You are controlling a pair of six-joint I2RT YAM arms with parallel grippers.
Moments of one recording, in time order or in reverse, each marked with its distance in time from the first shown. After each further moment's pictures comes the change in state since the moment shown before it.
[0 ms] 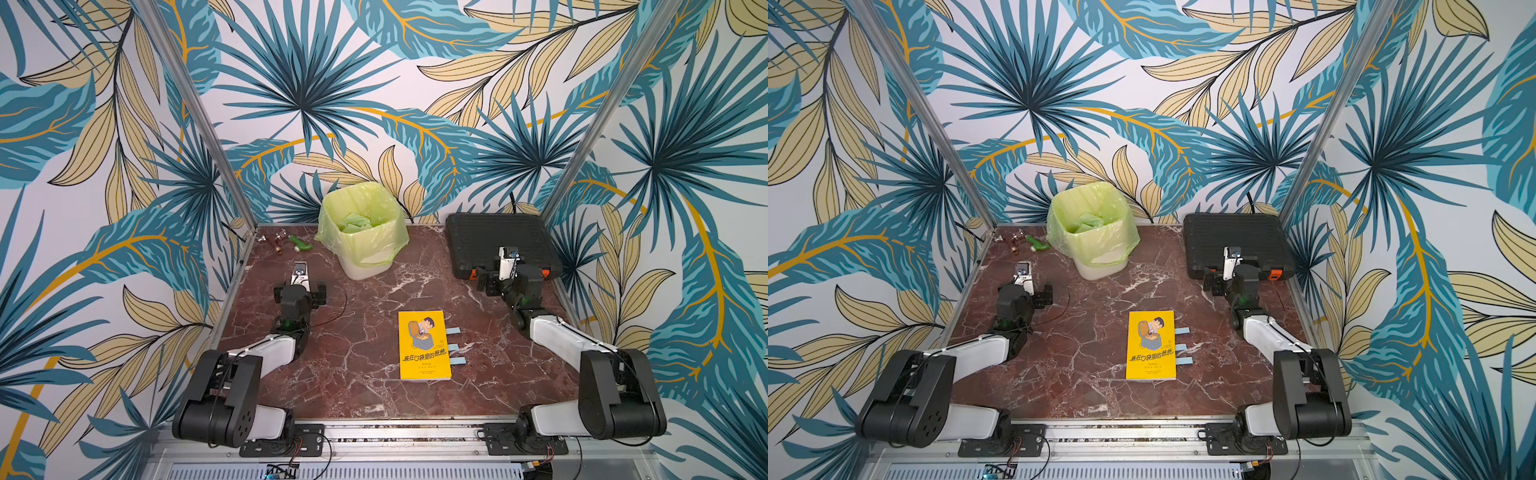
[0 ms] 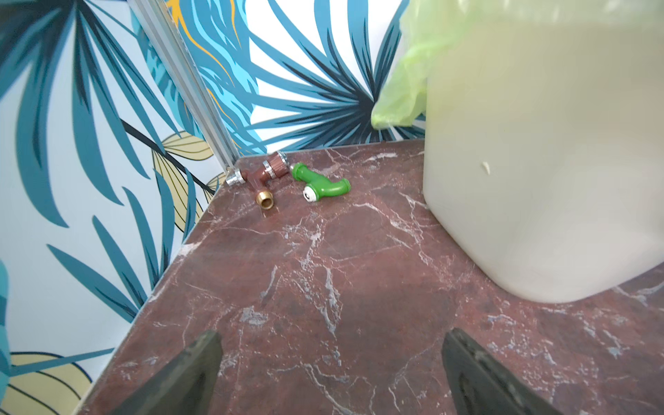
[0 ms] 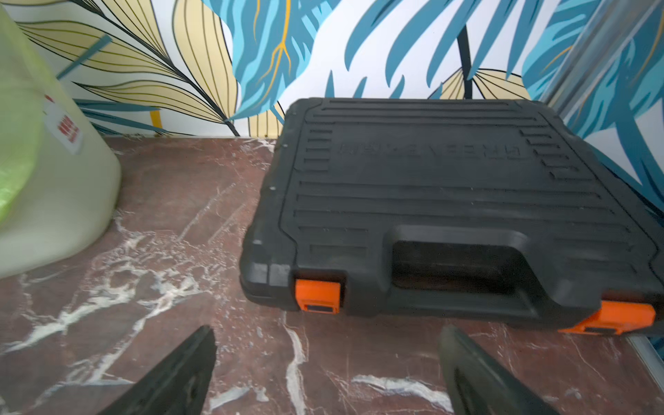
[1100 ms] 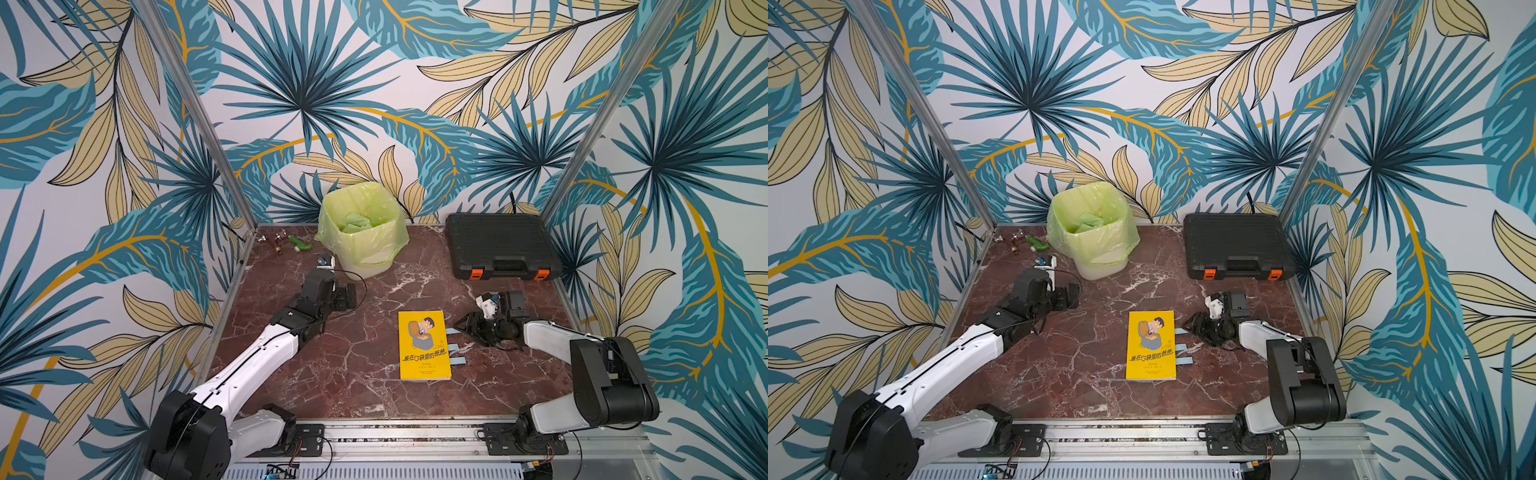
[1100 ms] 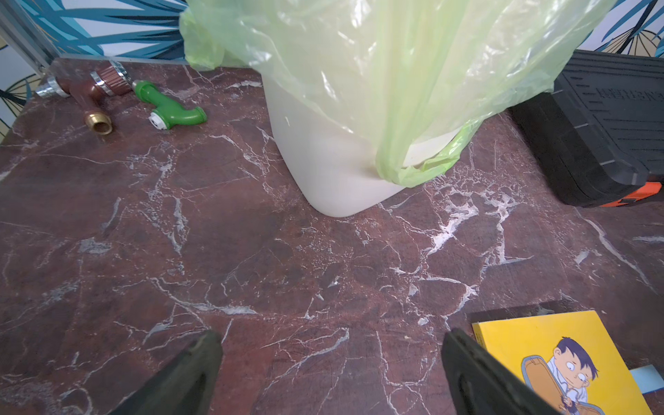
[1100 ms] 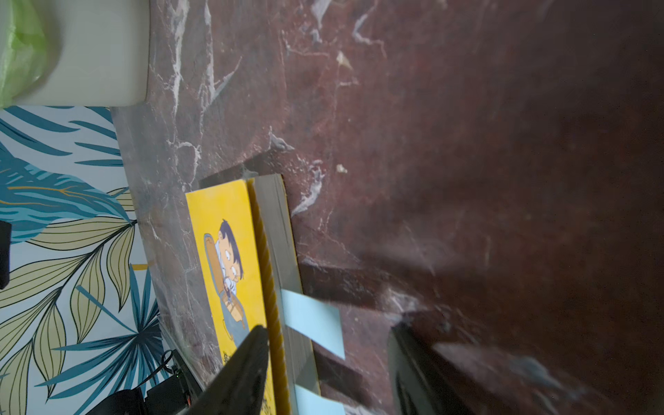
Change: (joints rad) left arm -0.275 -0.182 0.320 -0.826 0.125 -0.371; right arm 0.016 0.097 -0.134 -0.428 -0.594 0.486
